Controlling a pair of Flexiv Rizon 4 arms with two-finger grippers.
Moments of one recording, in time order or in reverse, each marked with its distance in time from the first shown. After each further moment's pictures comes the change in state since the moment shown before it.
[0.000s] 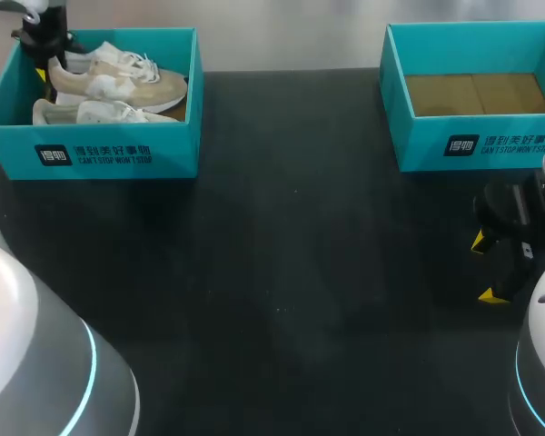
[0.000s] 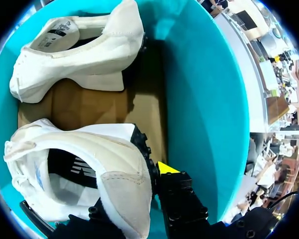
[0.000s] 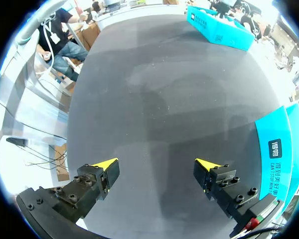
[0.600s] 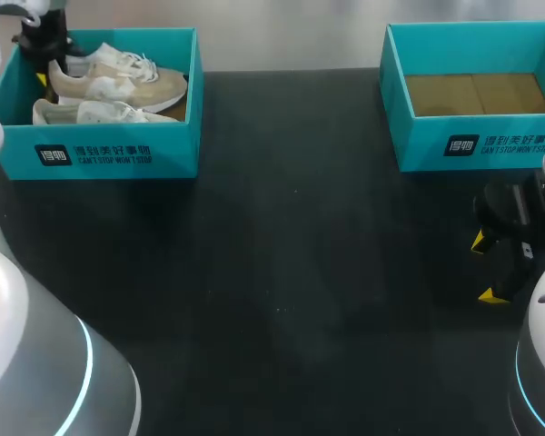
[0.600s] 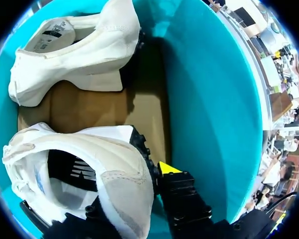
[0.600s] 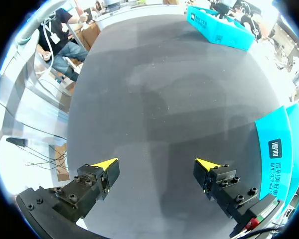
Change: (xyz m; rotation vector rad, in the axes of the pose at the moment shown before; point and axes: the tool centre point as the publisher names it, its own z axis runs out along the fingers) left arm -0.003 -0.001 0.013 0.021 -0.038 0.033; right arm 0.000 0.000 0.000 0.000 0.000 0.000
